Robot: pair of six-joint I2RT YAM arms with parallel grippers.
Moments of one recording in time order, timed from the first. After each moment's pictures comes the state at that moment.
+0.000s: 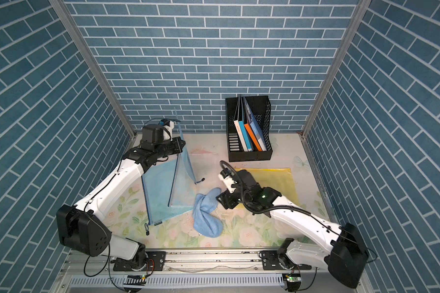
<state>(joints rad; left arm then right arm) -0.37 1.51 1.41 -0.44 0.16 -0.41 0.80 1.12 0.81 -0.40 -0.18 0.22</state>
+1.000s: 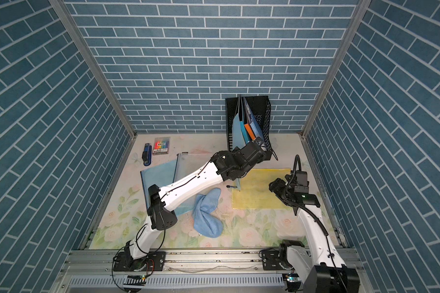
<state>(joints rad) -1.10 2.23 2.42 -1.03 -0.71 -0.02 -0.04 0.99 0.65 -0.57 -0.33 0.70</state>
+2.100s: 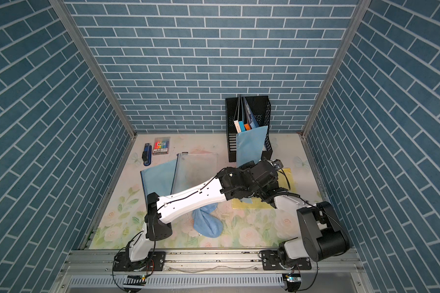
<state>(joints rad) -1.25 2.17 2.32 -0.94 -0.69 0.24 0.36 1.44 0.58 0.18 -0.46 1.01</state>
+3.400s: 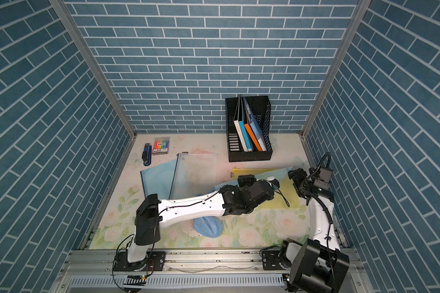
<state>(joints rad) -1.28 2.04 1.84 -0.52 -0.90 0.57 -0.36 1.09 0.77 -0.47 -0.48 0.75</state>
